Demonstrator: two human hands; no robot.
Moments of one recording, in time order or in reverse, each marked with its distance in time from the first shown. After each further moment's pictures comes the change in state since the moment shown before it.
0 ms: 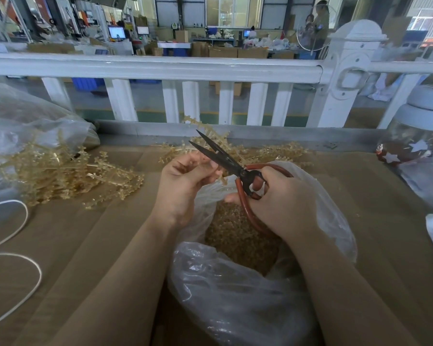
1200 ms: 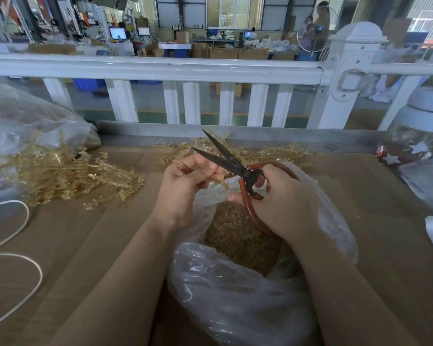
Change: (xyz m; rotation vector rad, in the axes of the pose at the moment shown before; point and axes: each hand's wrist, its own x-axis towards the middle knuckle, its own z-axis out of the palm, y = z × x) left_hand -0.004 0.006 0.001 0.182 -0.025 -0.042; right_hand 0.001 0.002 0.000 -0.025 0.007 0.024
